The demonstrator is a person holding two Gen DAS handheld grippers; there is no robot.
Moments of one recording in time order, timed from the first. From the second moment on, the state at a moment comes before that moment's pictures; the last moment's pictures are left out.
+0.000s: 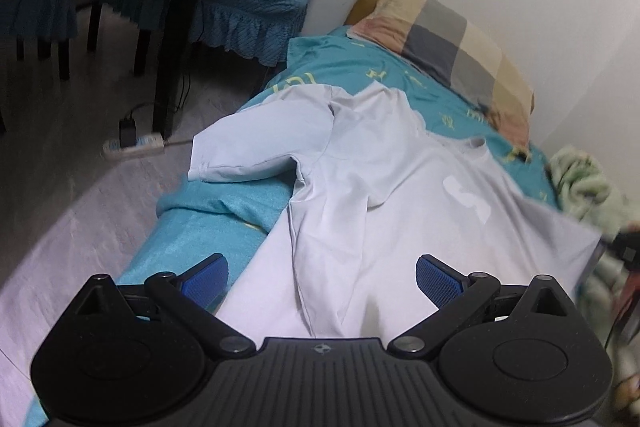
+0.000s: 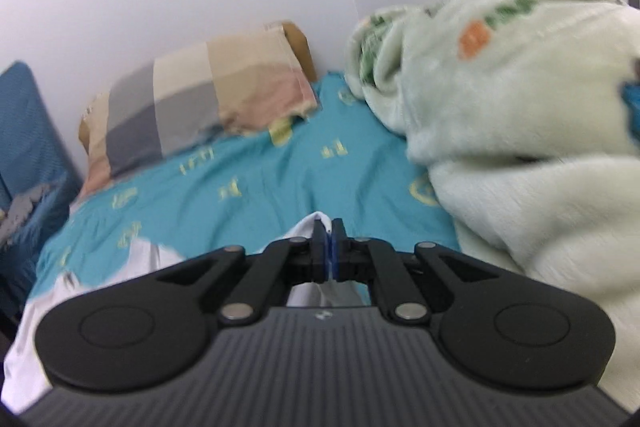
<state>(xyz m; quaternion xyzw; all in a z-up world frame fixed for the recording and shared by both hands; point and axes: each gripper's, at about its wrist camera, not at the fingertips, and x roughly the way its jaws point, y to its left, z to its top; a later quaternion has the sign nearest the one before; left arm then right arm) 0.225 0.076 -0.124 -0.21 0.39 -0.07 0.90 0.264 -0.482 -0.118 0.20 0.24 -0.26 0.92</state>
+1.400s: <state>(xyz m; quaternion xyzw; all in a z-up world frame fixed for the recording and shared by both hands) 0.337 0.199 -0.162 -0.46 0.32 0.03 0.83 0.182 -0.416 -0.159 0.44 0.33 -0.22 0.81</state>
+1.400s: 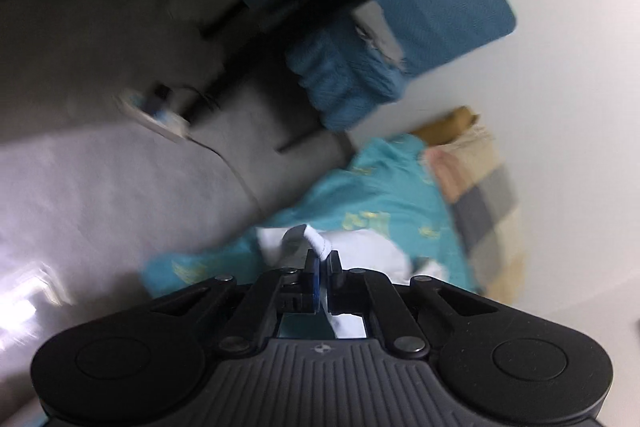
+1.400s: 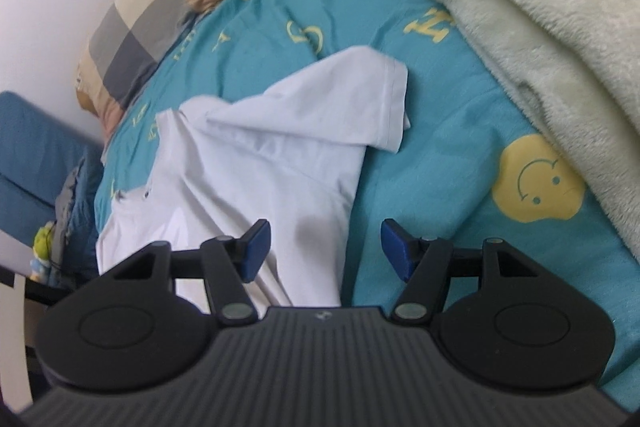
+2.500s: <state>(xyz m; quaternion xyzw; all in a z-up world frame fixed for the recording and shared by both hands) 0.273 0.102 -0.146 -0.40 0.39 -0.02 0.83 0.229 -0.512 -0.190 0.54 0.21 -0.26 0.77</state>
